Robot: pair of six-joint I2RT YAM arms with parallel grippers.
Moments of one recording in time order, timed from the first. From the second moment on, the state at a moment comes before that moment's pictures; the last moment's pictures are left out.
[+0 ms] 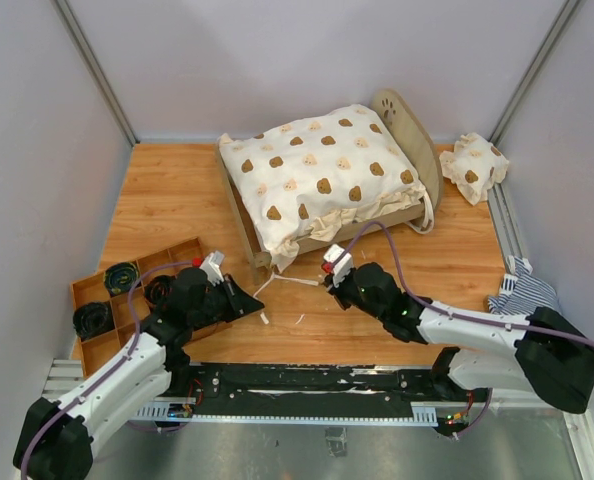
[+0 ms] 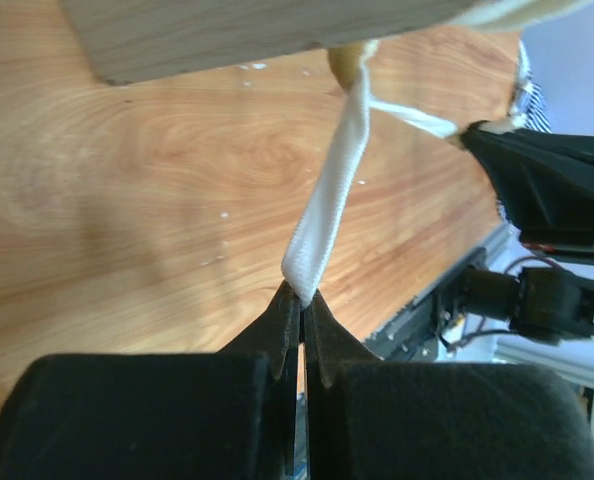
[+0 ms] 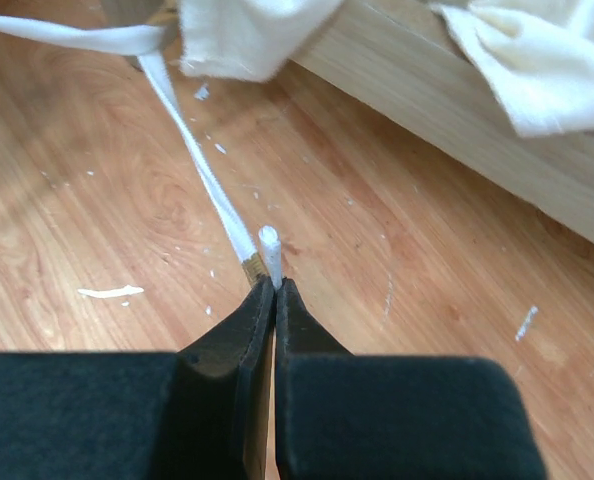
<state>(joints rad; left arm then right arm) -0.46 0.65 0.17 -0.04 0.38 -0.91 0.95 1.17 0.42 0.35 0.10 -0.10</state>
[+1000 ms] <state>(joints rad) -0.46 0.63 0.25 -0.11 0.21 -0.88 0.97 1.51 0.63 0.48 -0.22 -0.37</state>
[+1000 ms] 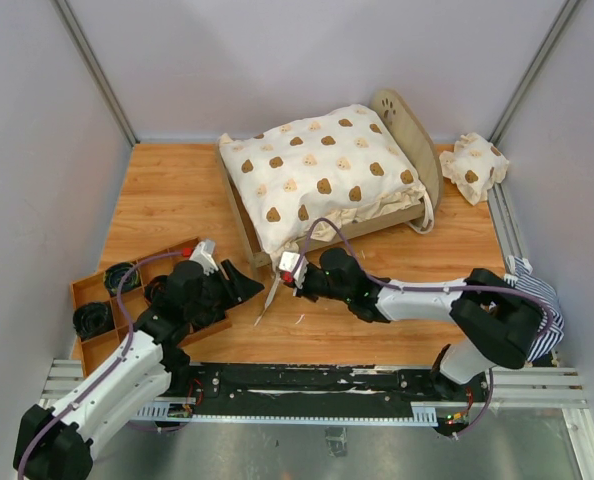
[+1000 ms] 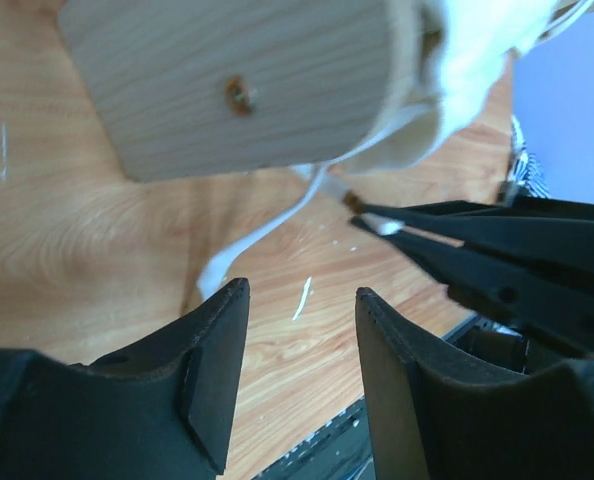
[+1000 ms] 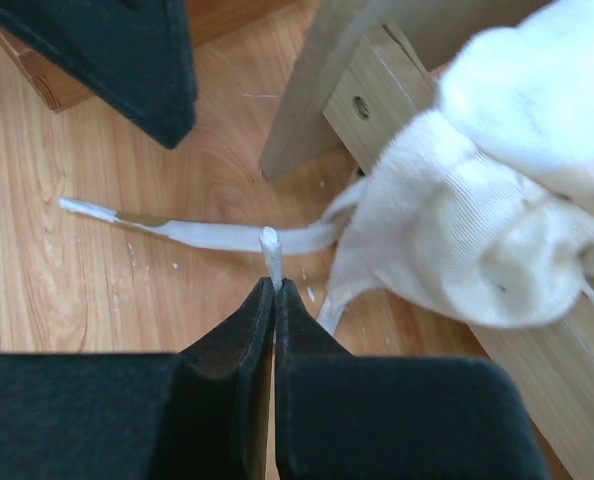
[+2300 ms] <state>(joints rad) -0.46 0.70 0.31 -0.02 0.12 -1.01 0.99 1.78 0.73 0.74 0.02 -0.55</state>
